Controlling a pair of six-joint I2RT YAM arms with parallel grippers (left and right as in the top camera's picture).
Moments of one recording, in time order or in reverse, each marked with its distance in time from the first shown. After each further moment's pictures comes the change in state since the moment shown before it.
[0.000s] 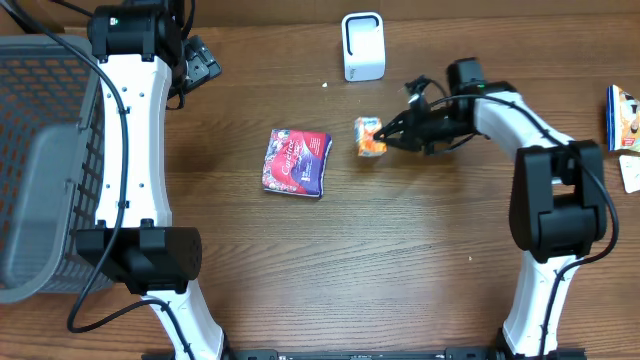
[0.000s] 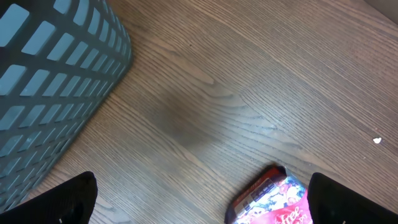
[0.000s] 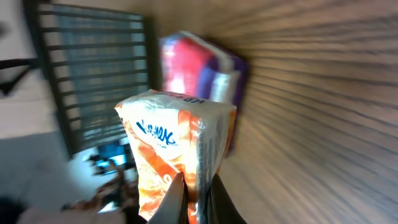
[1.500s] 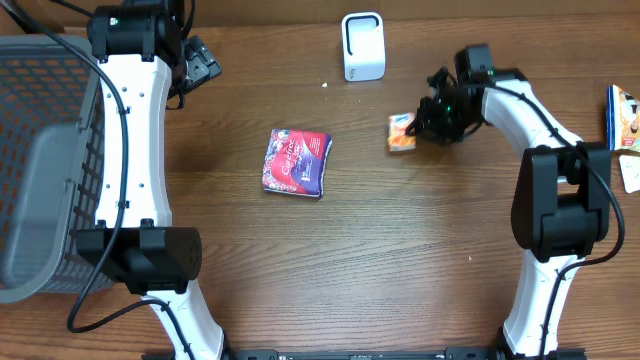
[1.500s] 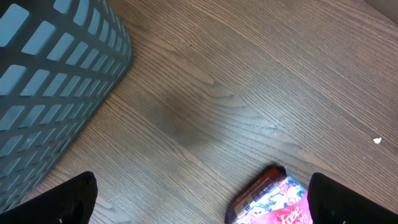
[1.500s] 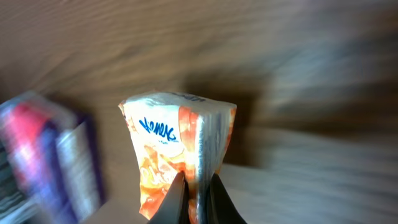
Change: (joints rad) left arm 0.000 0.000 0.000 0.000 0.000 0.000; right arm -0.001 0.000 0.137 -0.105 0.707 0.103
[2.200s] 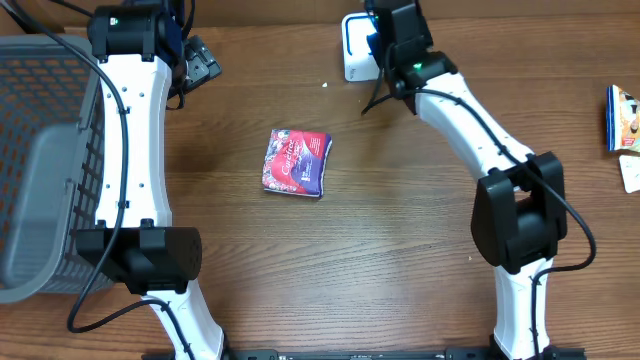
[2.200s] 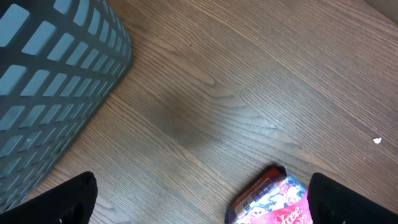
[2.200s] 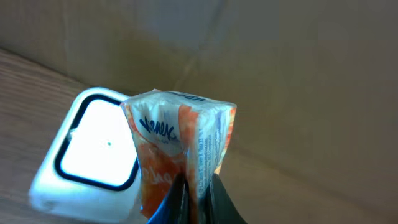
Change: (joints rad) left arm 0.000 0.000 0.000 0.000 0.000 0.000; right arm 0.281 0.011 0.200 0.619 0.907 -0.547
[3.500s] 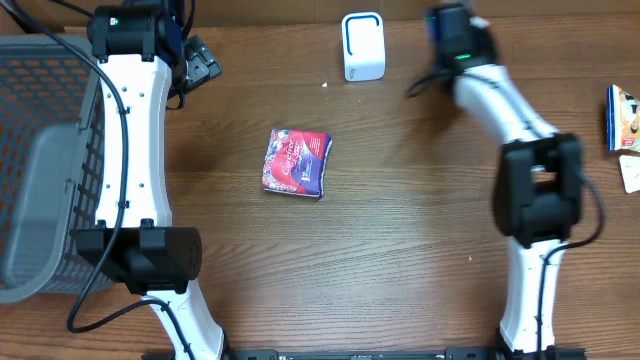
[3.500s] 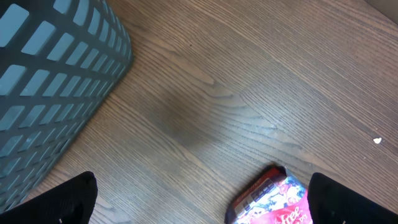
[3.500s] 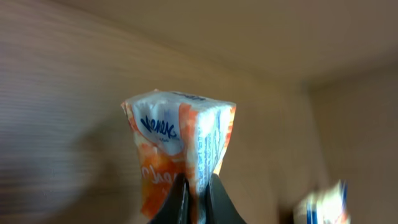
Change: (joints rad) left arm 0.000 0.000 0.000 0.000 0.000 0.000; right arm -0.283 0.107 0.007 -0.232 0.285 0.109
